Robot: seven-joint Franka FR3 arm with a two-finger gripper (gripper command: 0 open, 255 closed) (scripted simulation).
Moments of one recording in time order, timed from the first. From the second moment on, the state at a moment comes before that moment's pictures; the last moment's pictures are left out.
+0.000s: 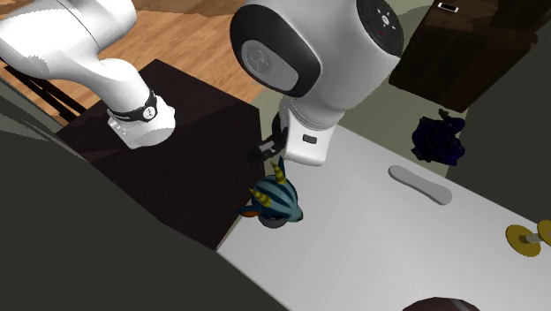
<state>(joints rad) 0.00 0.09 0.13 -2.24 -0.04 1.97 0.48</state>
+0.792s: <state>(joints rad) 0.02 0.37 0.12 -2.14 -0.07 2.09 0.55</state>
